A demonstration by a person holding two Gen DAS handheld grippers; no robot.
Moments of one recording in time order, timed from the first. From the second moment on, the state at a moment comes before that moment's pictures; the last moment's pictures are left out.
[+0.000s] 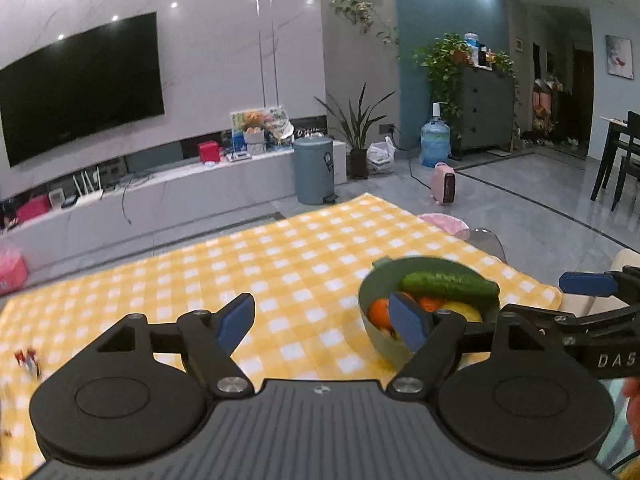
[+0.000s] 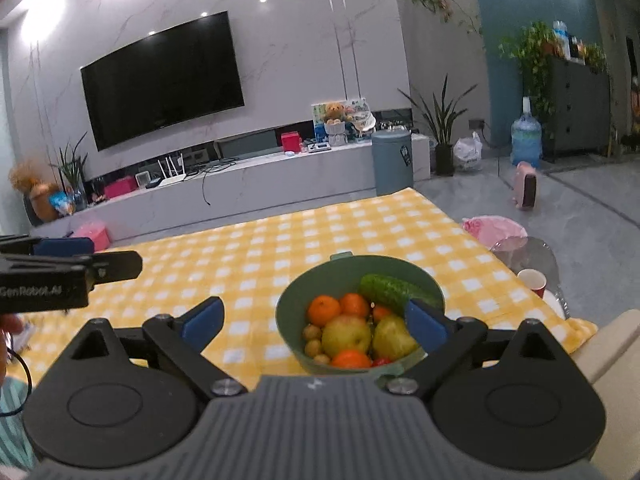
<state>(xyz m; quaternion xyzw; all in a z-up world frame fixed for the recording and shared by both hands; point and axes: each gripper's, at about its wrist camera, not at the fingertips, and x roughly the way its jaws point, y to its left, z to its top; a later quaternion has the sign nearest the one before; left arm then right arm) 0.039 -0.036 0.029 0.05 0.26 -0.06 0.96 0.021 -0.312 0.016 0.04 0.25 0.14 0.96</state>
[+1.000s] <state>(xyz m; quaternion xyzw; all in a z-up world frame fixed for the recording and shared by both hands) 0.002 -0.030 -0.046 0.02 0.32 -0.03 0.95 -0.025 -0.290 -0.044 -0.02 0.25 0.10 0.96</state>
